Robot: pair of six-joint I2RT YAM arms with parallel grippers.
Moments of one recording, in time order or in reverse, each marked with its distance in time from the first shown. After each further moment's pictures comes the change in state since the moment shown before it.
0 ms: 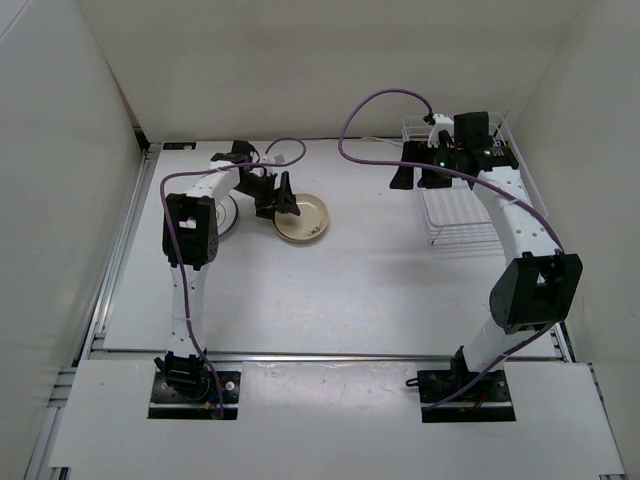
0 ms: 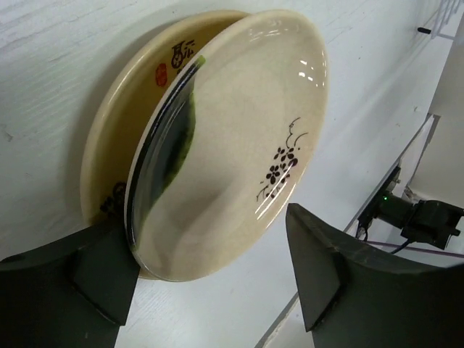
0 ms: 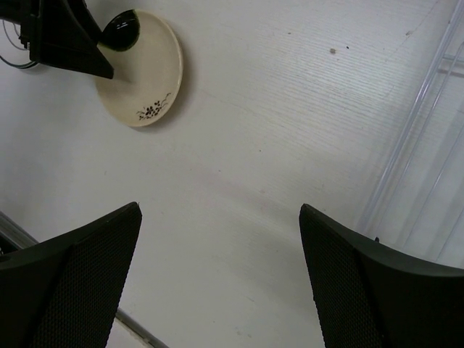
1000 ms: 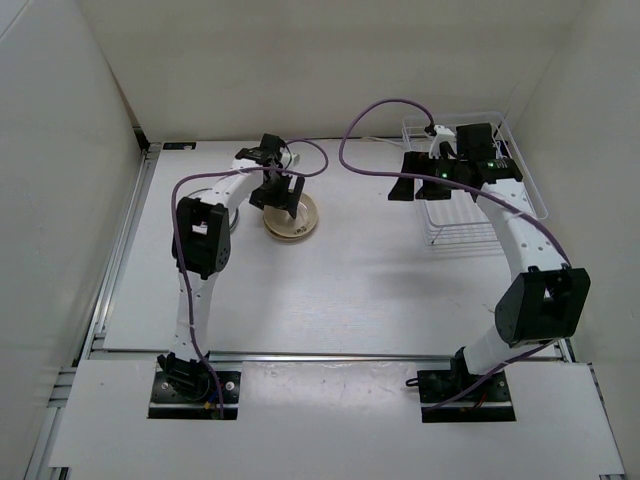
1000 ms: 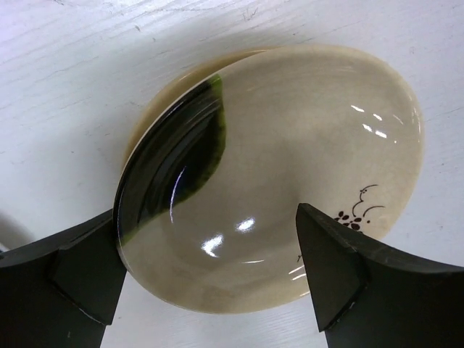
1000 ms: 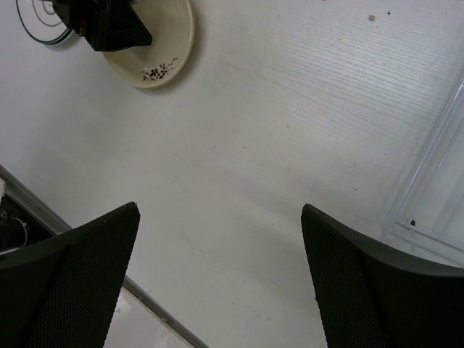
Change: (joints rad) left arm -0.163 -0.098 -0.001 -0.007 -0.672 0.065; right arm 0.000 -0.093 -0.117 0.006 -0.069 0.020
